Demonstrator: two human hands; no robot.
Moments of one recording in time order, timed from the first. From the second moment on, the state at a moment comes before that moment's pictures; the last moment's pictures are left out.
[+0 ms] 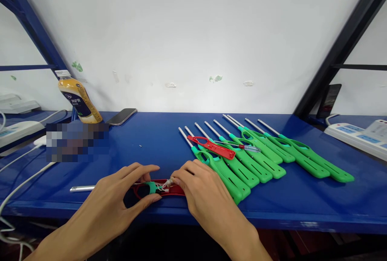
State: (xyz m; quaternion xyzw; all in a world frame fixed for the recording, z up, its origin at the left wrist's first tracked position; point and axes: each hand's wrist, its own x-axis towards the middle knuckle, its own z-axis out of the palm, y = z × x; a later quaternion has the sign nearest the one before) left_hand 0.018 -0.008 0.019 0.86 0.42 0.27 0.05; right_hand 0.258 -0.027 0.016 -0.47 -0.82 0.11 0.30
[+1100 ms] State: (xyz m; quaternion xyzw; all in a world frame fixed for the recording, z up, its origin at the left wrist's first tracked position) left_hand 0.019 -0.008 0.023 0.89 0.37 0.22 0.13; right_hand 0.260 -0.028 0.015 -0.46 -0.81 0.13 0.33
